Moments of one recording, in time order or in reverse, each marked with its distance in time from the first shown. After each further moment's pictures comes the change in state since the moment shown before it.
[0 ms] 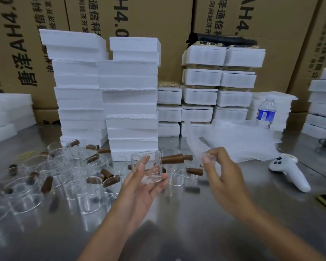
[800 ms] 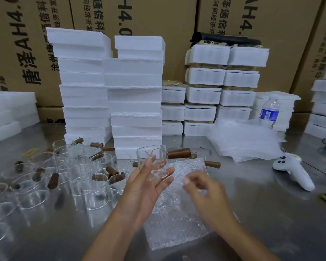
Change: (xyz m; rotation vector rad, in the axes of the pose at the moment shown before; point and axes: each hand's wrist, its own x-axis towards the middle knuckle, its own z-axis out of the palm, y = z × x) left_hand -0.003 0.004 0.006 0.028 0.003 0.024; right_hand -0.035 -0.009 0.036 0.133 -0.163 0.138
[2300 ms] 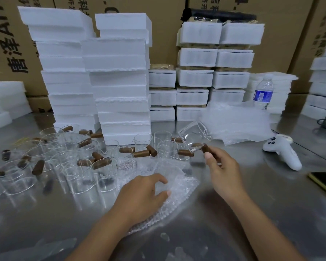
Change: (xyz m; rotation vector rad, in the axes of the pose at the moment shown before) left_hand -0.011 -0.040 -0.012 1.838 -0.151 0.086; right_hand 0.012 0.053 -0.044 0.098 0.258 0.144
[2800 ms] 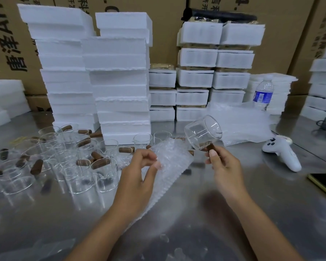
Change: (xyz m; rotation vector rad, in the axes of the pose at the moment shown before) left_hand 0.002 0.015 -0.007 -0.556 0.494 0.075; right_hand 0.000 -0.002 -0.002 0.150 0.009 0.037
